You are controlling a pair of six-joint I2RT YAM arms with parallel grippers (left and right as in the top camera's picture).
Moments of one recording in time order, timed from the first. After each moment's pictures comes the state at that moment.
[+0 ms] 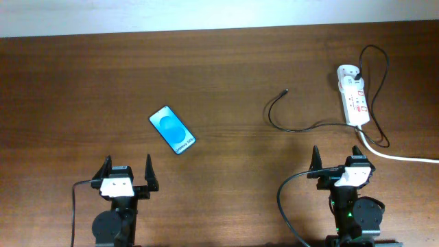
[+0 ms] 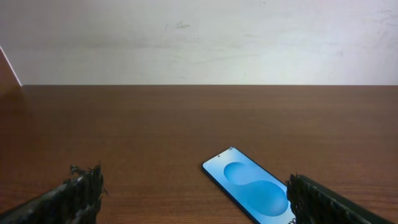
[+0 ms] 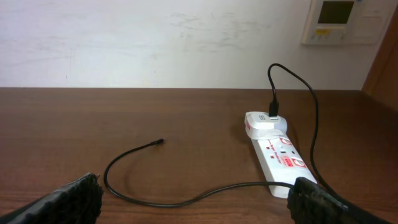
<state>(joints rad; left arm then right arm) -0.02 0.01 0.01 -0.08 -0.03 0.01 -0.06 0.01 0.01 -0.07 -0.02 -0.01</state>
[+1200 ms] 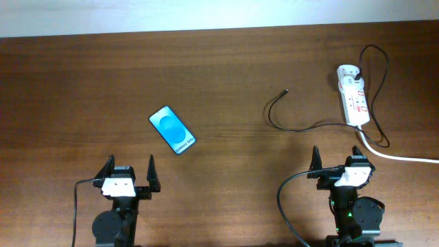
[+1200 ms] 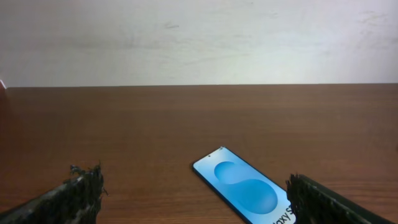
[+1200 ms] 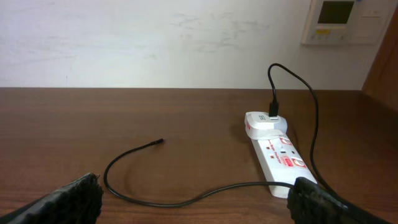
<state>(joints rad) -0.02 0.01 0.01 -0.08 0.01 0.01 -0.06 0.01 0.01 -0.07 -0.02 -0.01</state>
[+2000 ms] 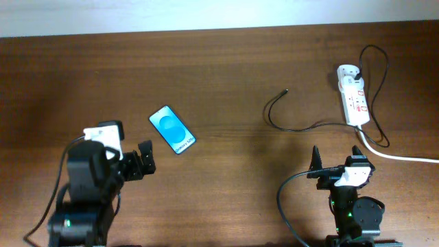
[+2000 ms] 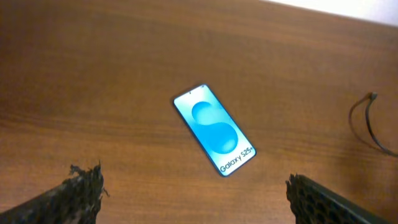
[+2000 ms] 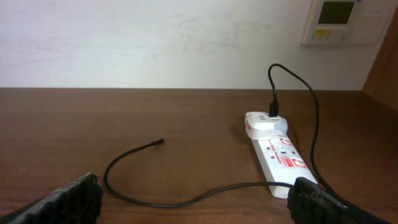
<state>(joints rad) -0.02 0.79 0.84 -0.76 0.07 -0.16 -0.06 0.01 0.01 -0.07 -0.02 -0.01</state>
